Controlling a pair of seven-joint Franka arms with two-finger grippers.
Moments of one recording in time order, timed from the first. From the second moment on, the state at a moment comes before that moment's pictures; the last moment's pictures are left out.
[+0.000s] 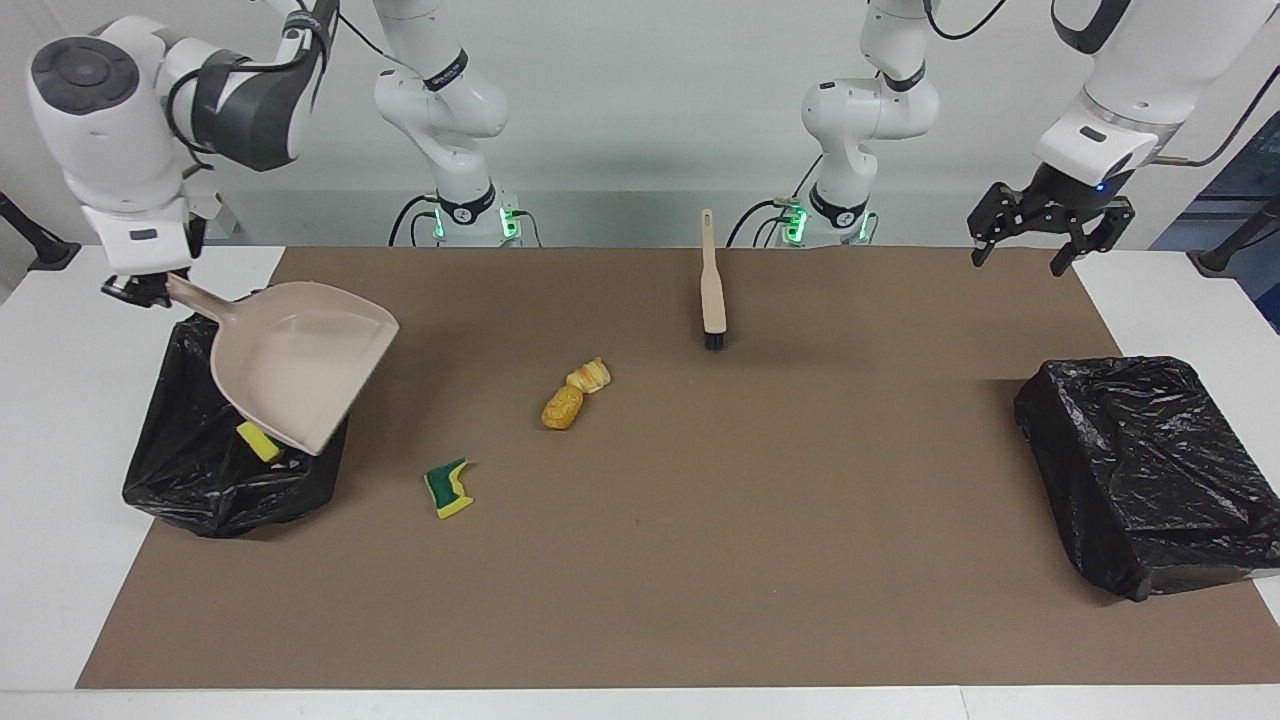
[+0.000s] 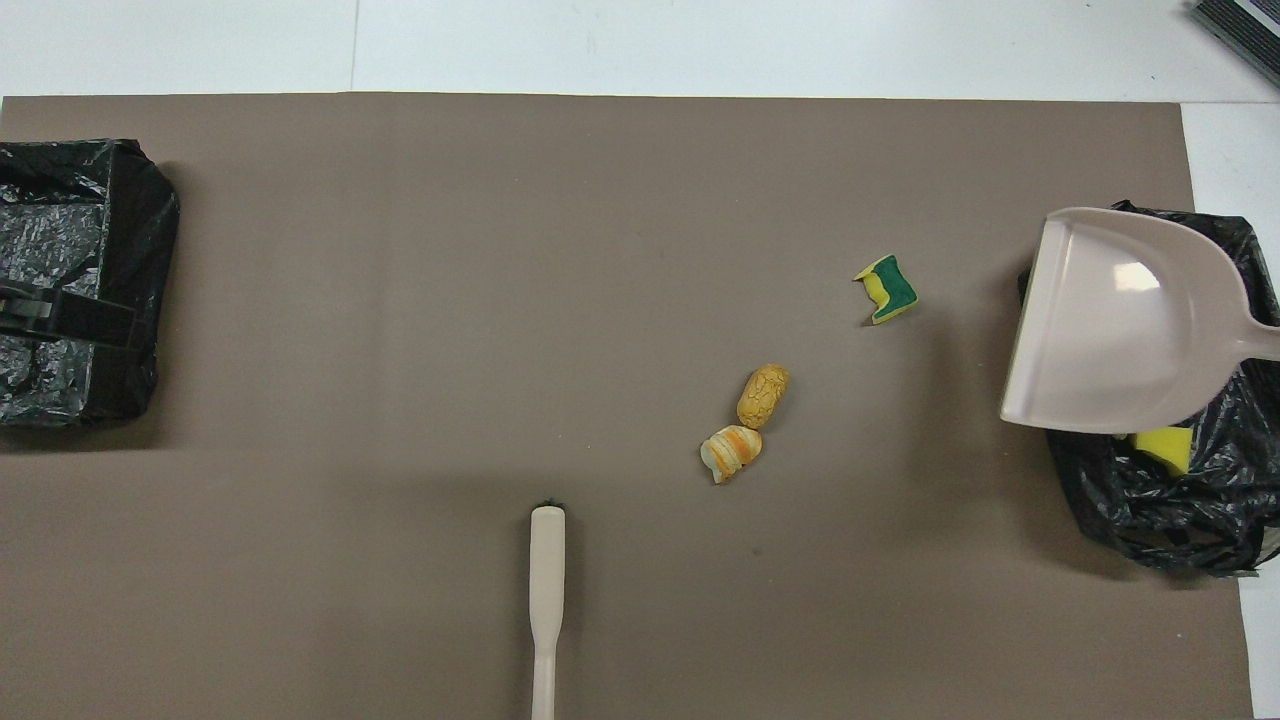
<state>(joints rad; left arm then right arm) -0.06 0.00 -0.01 -1.52 -0.02 1.54 0.15 -0.18 0.07 0.02 -1.65 -0.39 1.63 -1.29</state>
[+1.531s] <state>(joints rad) -0.05 0.00 -0.01 -1.51 0.00 1.51 0.15 0.59 0.46 0.03 -1.47 0.06 1.86 0.61</state>
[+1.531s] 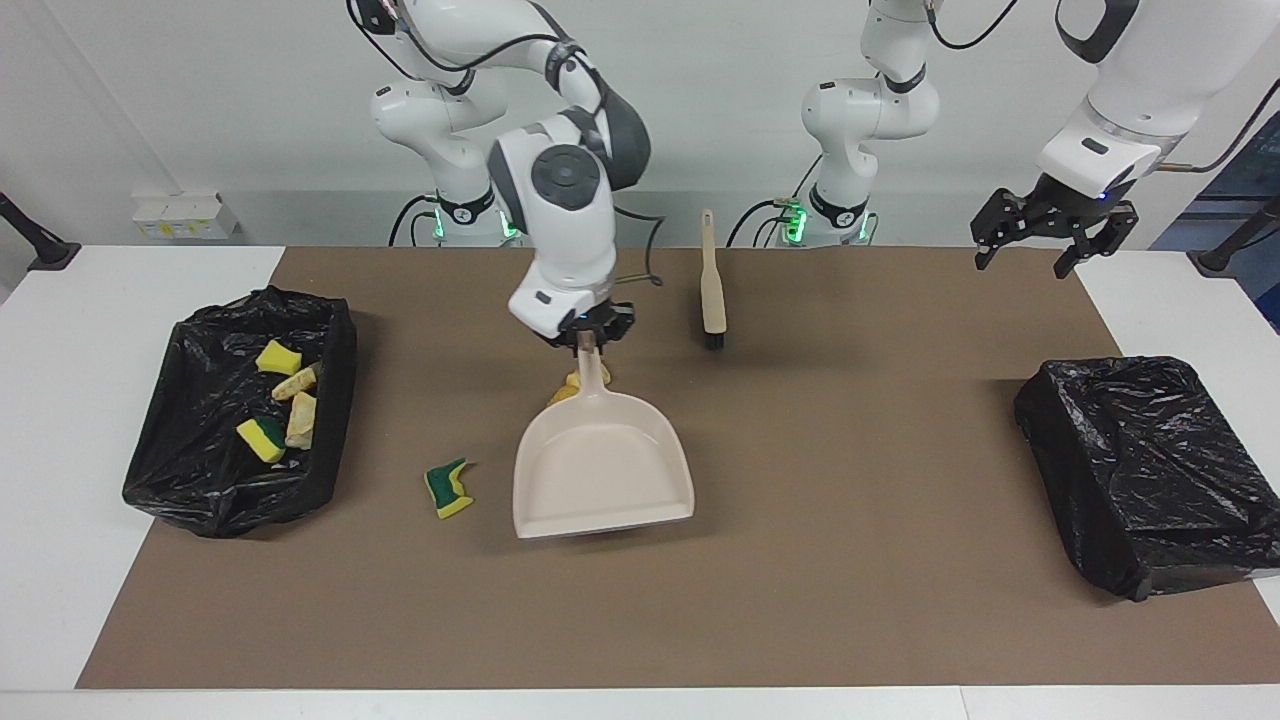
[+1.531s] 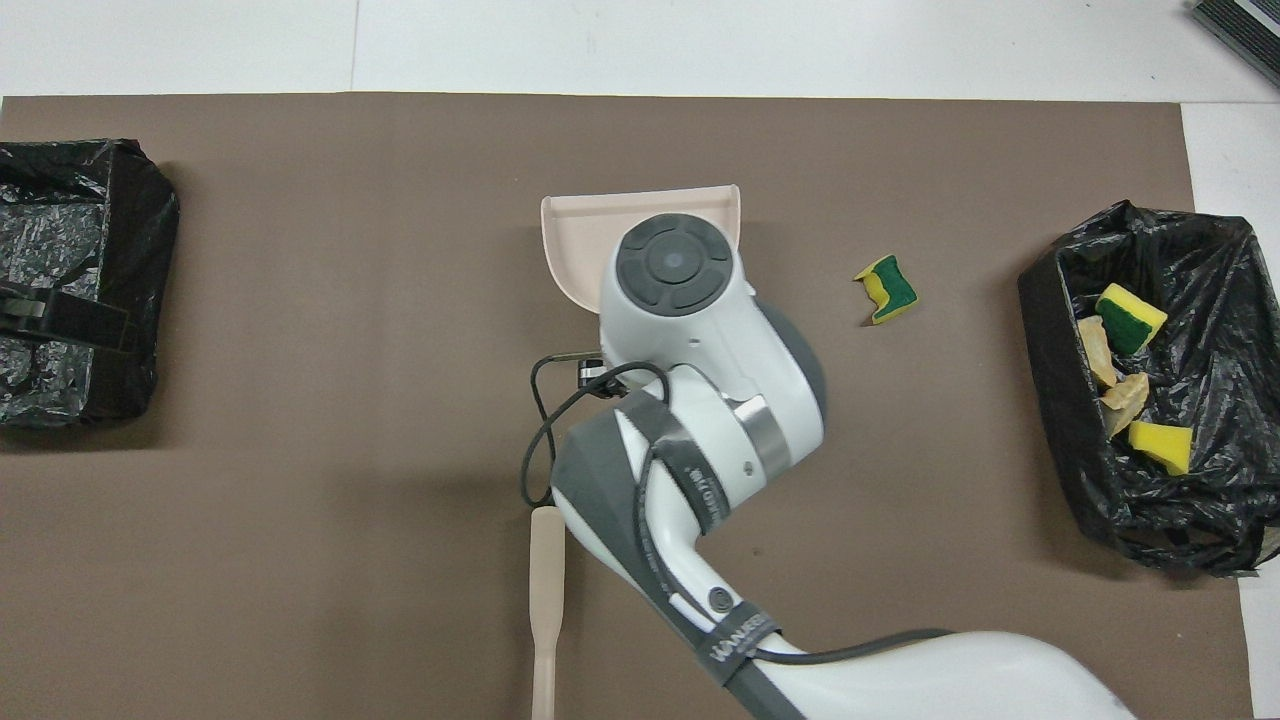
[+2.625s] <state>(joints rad) -0.04 0.00 -0.01 -1.51 0.00 1.53 0.15 0.68 0.52 0.07 -1.43 0.12 1.89 0.76</state>
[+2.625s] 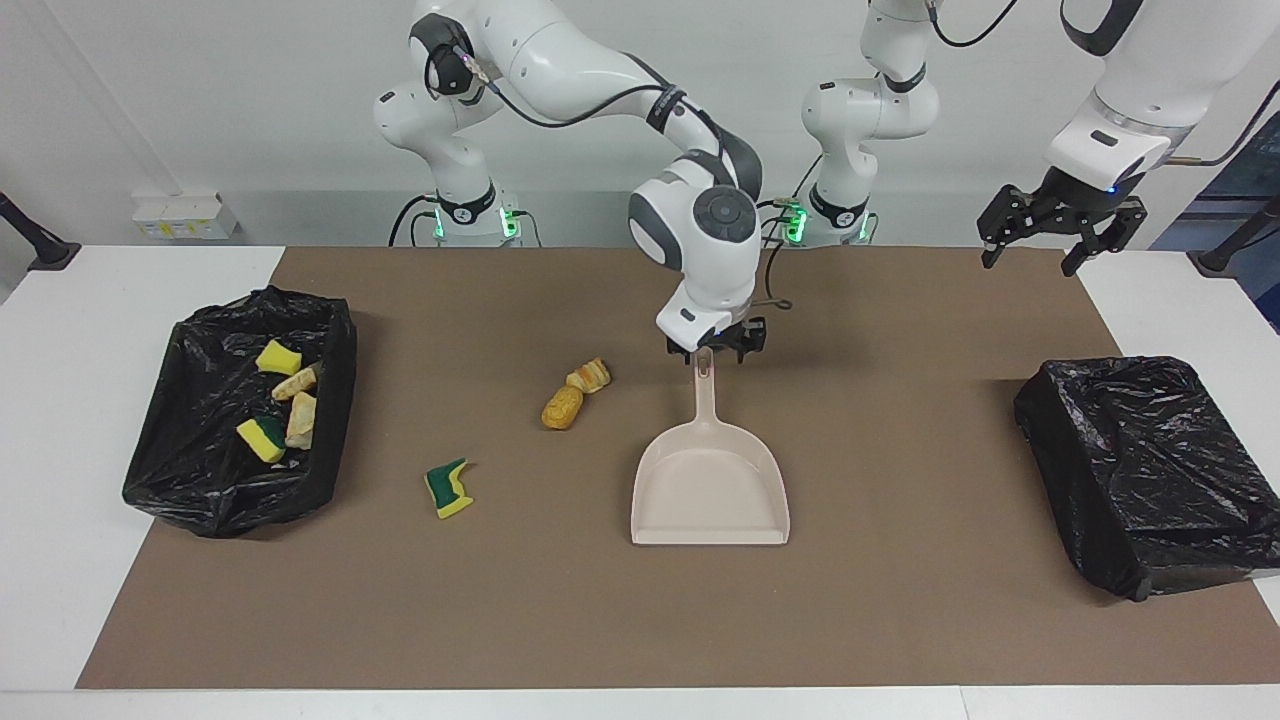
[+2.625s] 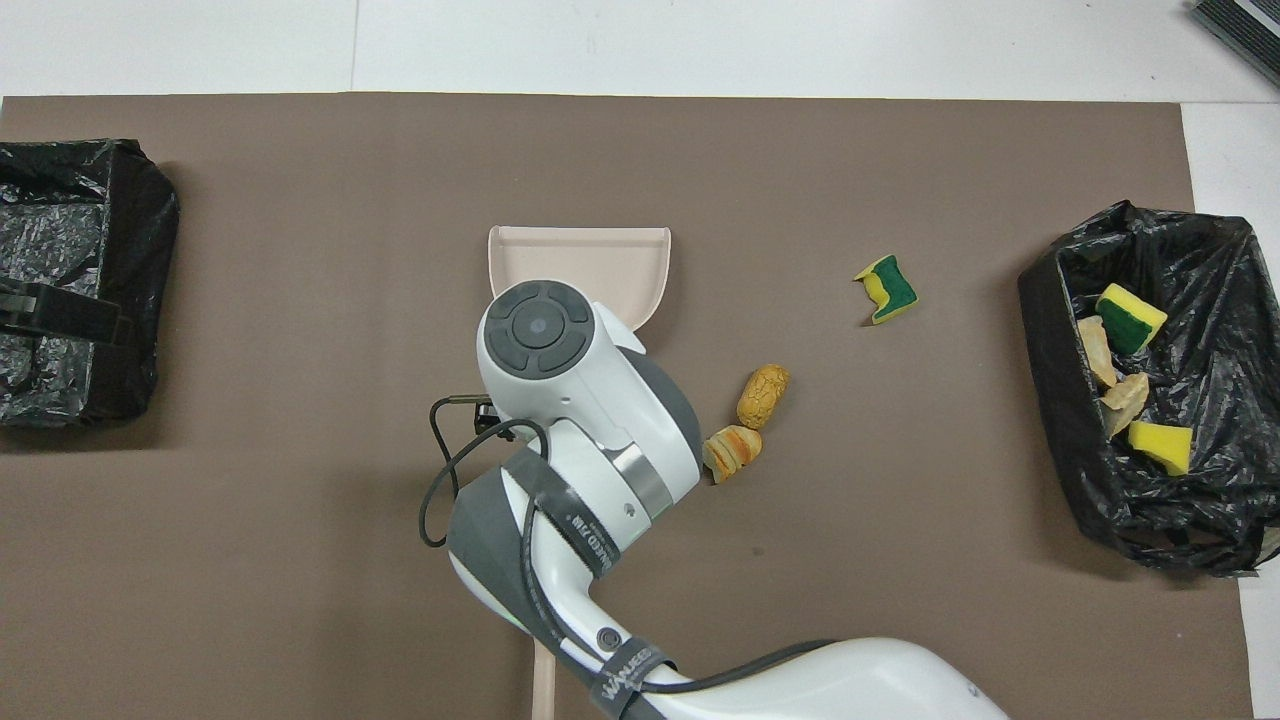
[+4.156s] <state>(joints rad) -0.05 0.00 -0.03 -1.53 0.00 1.54 0.15 0.92 0.15 0.08 -2.09 0.36 2.09 0.89</state>
